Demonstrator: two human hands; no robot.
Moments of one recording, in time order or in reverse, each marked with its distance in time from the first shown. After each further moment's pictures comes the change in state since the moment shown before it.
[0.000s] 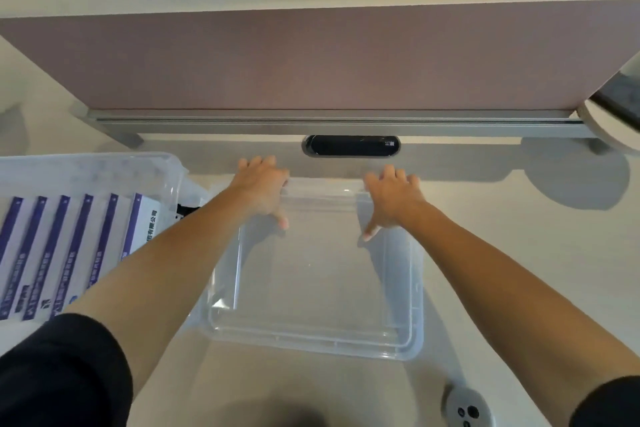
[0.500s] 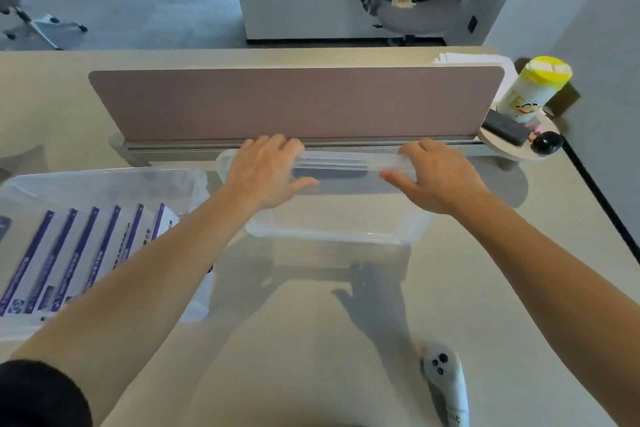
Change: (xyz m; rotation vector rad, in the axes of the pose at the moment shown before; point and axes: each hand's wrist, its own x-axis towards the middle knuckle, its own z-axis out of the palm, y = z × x) left_hand -0.147 0.028 -0.071 -0.039 0.769 0.217; right_hand -0.202 0.025 -0.088 0.175 0.548 0.120
